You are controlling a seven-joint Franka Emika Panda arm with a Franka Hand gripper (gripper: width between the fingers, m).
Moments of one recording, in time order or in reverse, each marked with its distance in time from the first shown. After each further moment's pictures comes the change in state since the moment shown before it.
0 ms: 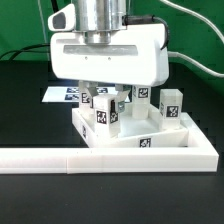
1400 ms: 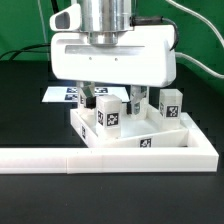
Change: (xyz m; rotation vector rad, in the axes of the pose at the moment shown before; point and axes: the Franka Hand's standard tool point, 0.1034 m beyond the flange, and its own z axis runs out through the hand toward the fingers) arm 0.001 -0.003 0.000 -0.006 -0.008 -0.451
